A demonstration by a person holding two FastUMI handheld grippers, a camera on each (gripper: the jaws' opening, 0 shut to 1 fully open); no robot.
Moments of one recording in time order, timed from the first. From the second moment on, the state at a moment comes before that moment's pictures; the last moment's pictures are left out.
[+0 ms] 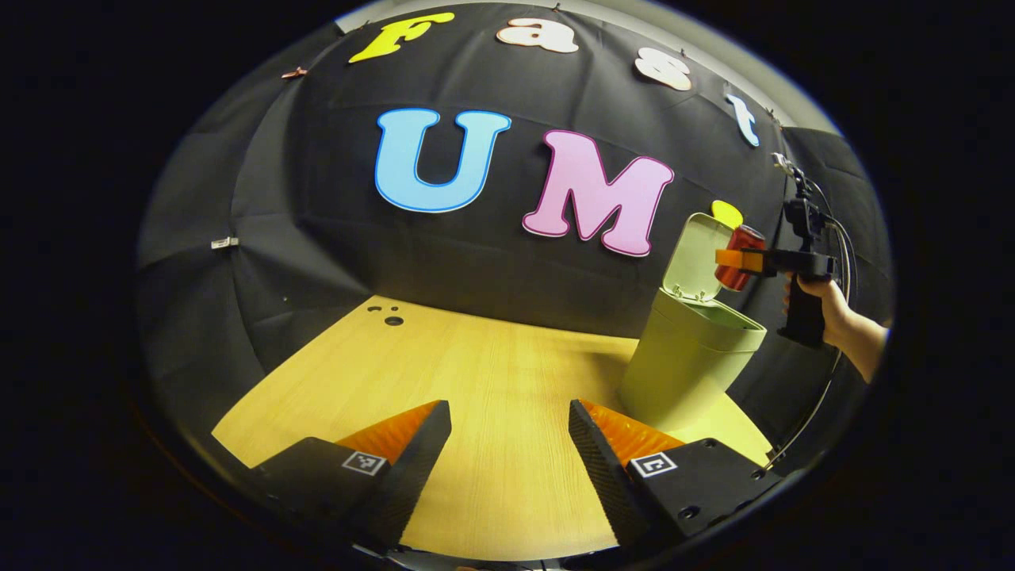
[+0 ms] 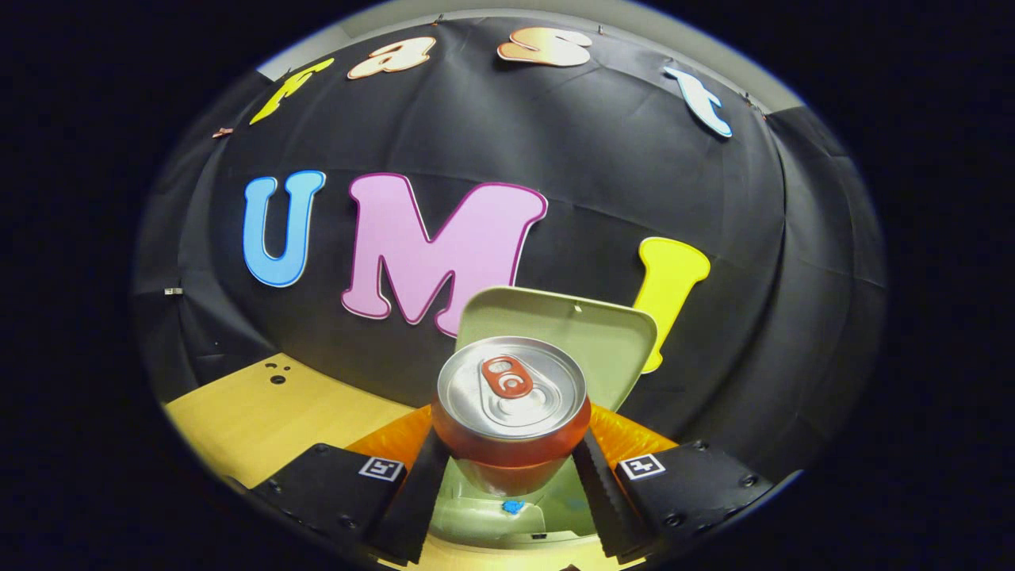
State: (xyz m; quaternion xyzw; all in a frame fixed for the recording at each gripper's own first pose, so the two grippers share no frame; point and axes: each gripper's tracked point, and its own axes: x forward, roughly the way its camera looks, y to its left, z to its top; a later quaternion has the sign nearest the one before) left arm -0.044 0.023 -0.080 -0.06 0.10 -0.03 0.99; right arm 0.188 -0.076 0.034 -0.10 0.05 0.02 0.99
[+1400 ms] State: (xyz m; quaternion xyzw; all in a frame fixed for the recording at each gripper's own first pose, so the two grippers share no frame) left arm -0.025 0.020 -0.114 -0.07 0.15 0.03 0.99; right arm 0.183 -0.069 0.076 -0.06 0.02 0.06 1.00
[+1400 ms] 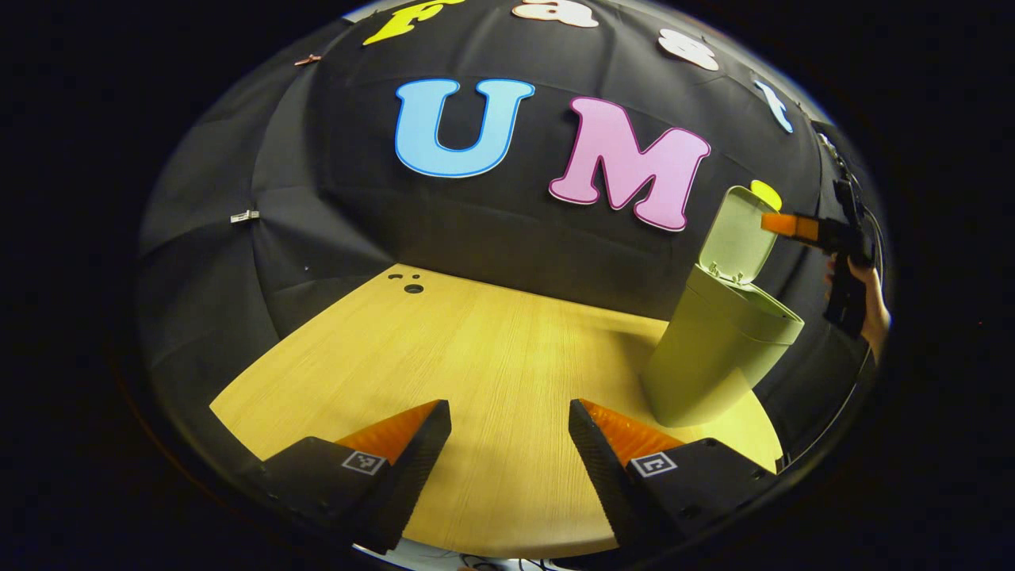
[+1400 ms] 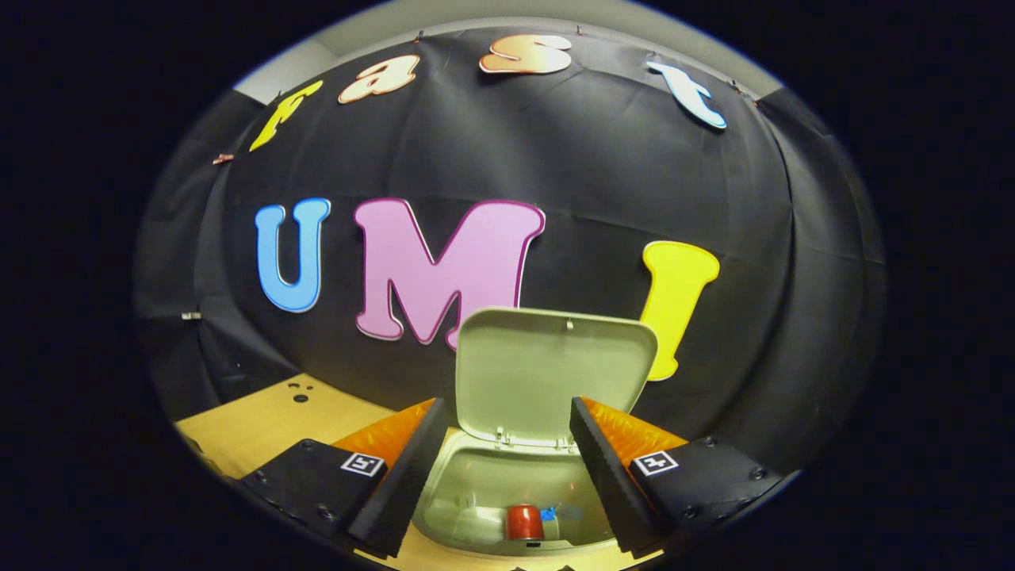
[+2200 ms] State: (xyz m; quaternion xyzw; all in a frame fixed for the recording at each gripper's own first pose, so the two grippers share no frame) left arm -0.052 0.053 -0.144 -0.10 0.17 0.09 0.98; right arm 0.268 -0.091 0.181 -0.03 -0.03 0.03 1.00
